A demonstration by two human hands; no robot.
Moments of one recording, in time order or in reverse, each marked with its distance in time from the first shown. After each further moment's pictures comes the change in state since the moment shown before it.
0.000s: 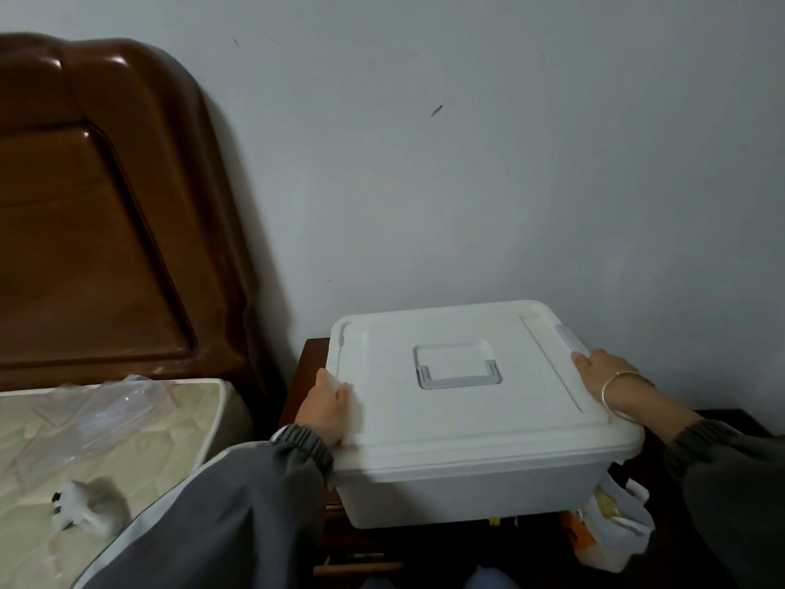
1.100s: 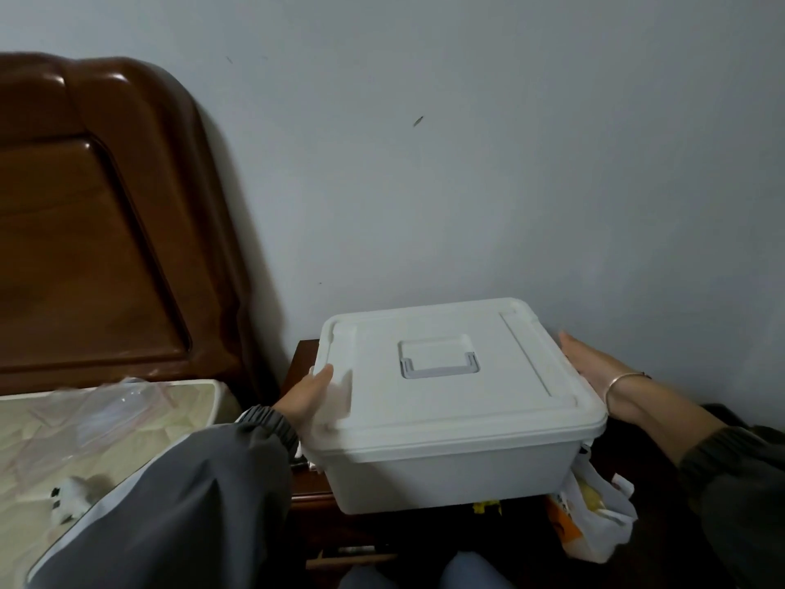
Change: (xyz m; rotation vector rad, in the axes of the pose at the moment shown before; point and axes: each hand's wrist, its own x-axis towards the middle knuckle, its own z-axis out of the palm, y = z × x) left_hand -0.017 0.010 -0.023 -0.503 -0.218 -0.128; right_hand -0.042 0.011 -0.022 0.930 -0.308 0.055
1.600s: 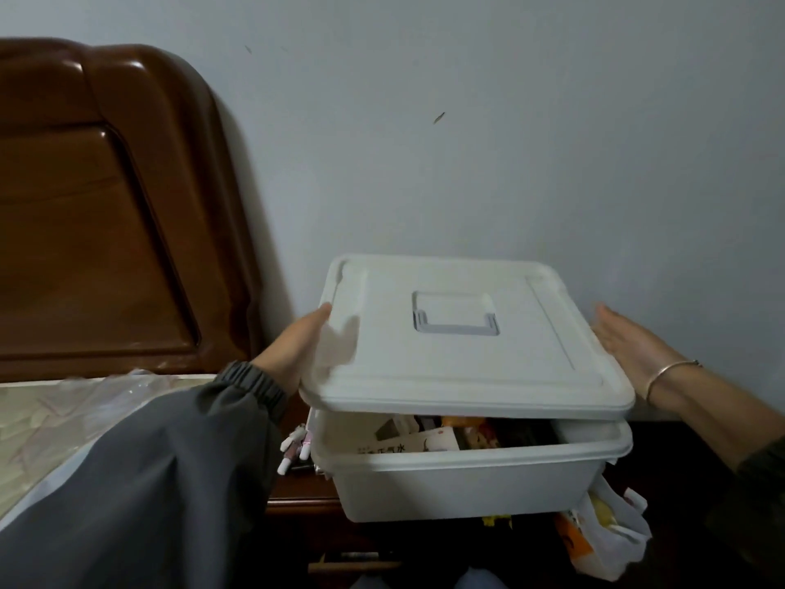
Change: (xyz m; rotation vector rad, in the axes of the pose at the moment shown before) left_hand -0.008 0.059 -0.027 -0.368 -0.085 0.148; right_hand 0.004 -0.035 -0.007 0.247 -0.207 -0.151
